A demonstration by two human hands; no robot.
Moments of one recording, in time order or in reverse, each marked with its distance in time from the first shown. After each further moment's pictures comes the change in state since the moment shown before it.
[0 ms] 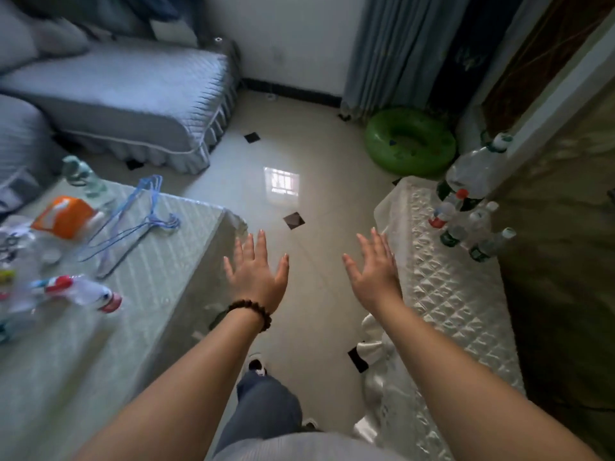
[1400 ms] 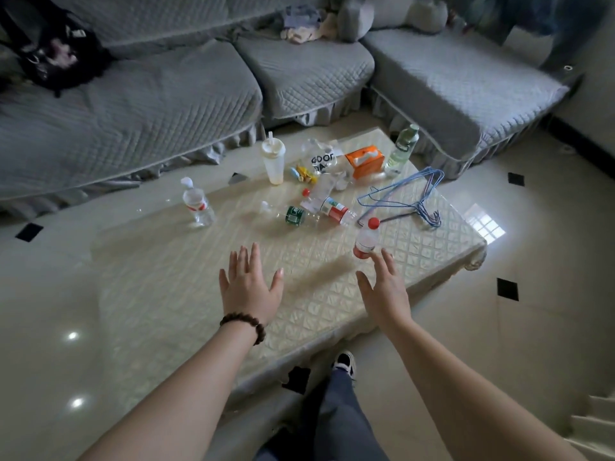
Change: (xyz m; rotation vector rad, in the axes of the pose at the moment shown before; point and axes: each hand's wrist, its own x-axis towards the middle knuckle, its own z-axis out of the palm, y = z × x) left_hand -0.185 -0.478 -0.172 -0.015 0.275 -0.805; right_hand -0.161 -0.391 0.309 0.028 -0.527 -0.582
